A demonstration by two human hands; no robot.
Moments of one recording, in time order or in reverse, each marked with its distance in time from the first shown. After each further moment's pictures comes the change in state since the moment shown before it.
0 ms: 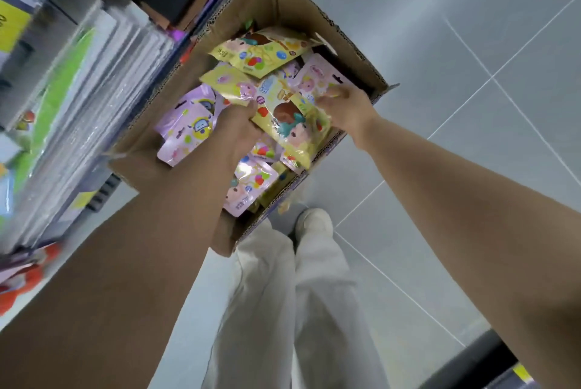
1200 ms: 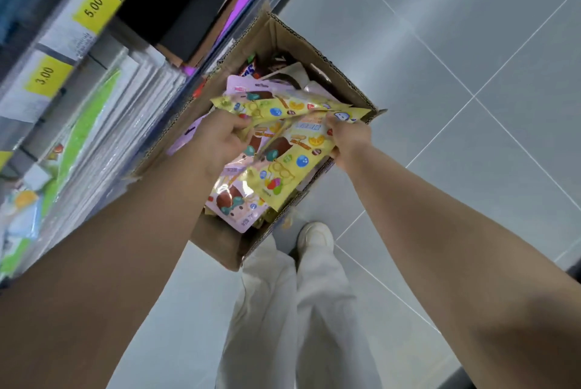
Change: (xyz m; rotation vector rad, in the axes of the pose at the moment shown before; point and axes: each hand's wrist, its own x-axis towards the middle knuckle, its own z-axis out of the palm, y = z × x) left_hand -0.062 0.061 -0.005 -0.080 0.023 -0.060; right_hand -0.014 -0.009 0.008 0.594 0.243 0.301
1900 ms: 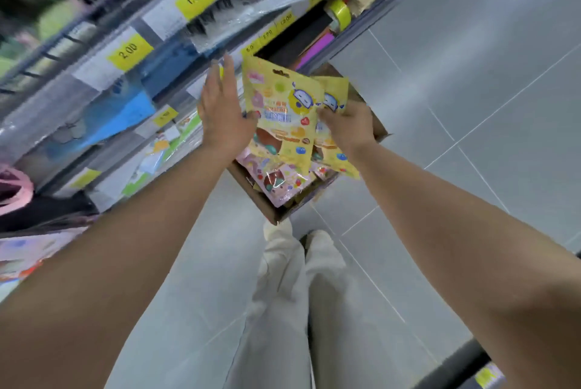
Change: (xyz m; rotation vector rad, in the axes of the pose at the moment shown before) left_hand -0.215 0.041 -0.121 1.093 0.378 0.956; right_hand -0.248 -0.020 0.019 -0.507 -0.194 -0.706
